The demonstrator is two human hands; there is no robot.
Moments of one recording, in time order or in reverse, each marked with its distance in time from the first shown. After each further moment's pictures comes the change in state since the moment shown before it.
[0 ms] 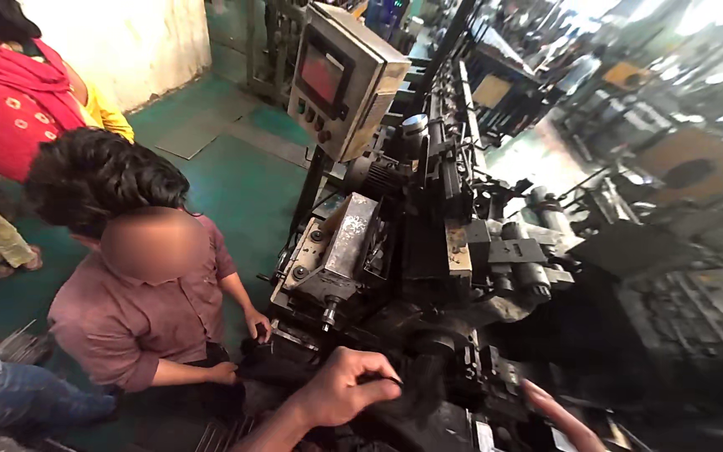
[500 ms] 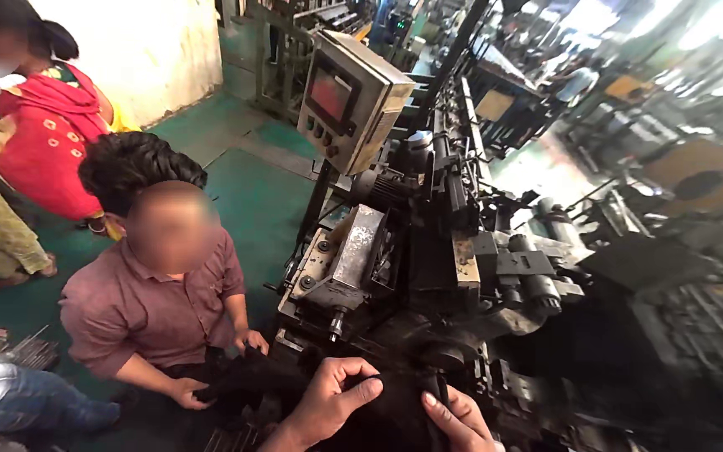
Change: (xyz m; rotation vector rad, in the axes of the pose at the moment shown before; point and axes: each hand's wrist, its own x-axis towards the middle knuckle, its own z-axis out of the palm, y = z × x) left_hand -0.024 -0.002 -0.003 -0.208 0.247 -0.073; right_hand 0.085 -0.036 0.122 1.025 0.161 0.096
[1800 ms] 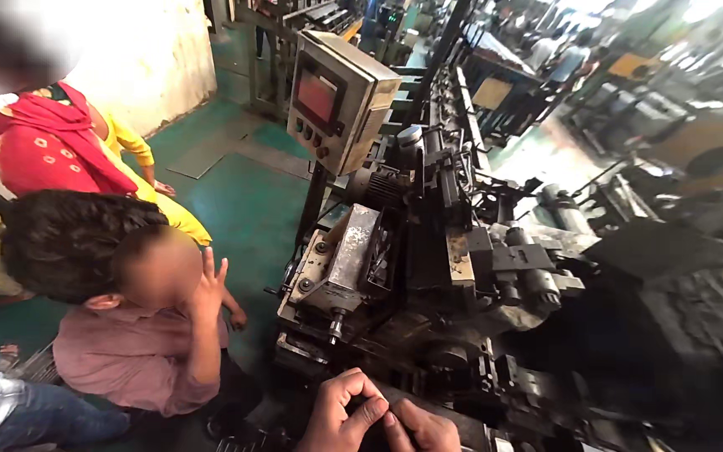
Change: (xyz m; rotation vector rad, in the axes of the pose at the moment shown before) left_hand -0.002 -0.008 0.028 0.206 0.111 0.135; right_hand -0.001 0.004 0.021 -0.855 -0.036 -0.367
